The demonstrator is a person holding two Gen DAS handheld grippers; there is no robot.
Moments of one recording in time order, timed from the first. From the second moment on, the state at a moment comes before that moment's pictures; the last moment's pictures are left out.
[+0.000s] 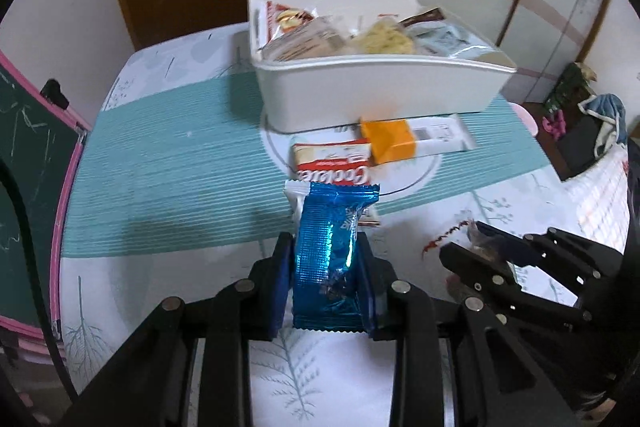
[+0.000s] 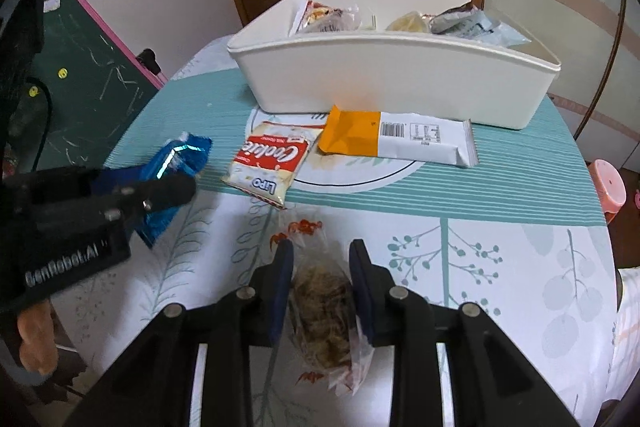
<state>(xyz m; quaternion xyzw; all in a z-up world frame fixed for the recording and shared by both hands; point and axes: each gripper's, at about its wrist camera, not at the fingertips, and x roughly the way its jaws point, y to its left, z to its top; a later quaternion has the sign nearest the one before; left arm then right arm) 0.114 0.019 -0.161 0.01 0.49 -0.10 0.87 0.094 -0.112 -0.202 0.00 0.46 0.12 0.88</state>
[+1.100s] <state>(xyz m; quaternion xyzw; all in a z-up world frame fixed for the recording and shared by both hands) 0.366 -0.037 -0.024 0.07 0.42 -0.05 0.90 0.328 -0.173 -0.001 0.02 0.34 0.01 0.94</state>
